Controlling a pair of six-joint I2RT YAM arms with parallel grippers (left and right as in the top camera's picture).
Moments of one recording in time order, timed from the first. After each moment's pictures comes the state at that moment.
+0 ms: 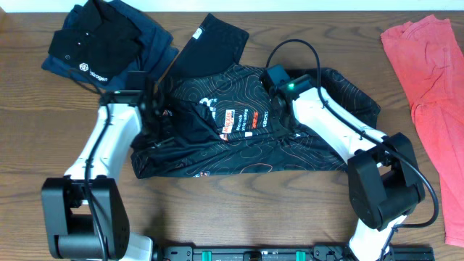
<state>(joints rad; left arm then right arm) -0.04 1.66 1.13 -1.03 0.12 -0.41 0.49 1.94 1.42 -1.00 0.14 0.23</state>
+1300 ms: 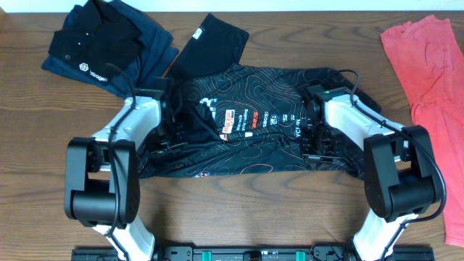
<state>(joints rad) -0.09 1.87 1.13 -0.97 0.08 -0.38 0.26 1.94 1.17 -1.13 -0.04 0.41</state>
